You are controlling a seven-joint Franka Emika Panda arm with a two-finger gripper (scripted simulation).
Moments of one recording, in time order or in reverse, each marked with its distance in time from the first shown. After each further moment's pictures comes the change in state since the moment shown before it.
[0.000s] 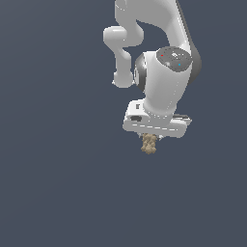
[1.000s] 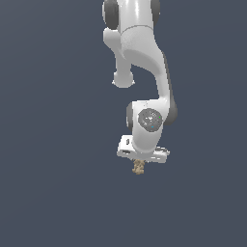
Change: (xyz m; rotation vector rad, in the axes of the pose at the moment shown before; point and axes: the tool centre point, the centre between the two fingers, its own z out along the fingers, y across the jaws) arm 0.032 0.020 0.151 -0.001 -0.002 0.000
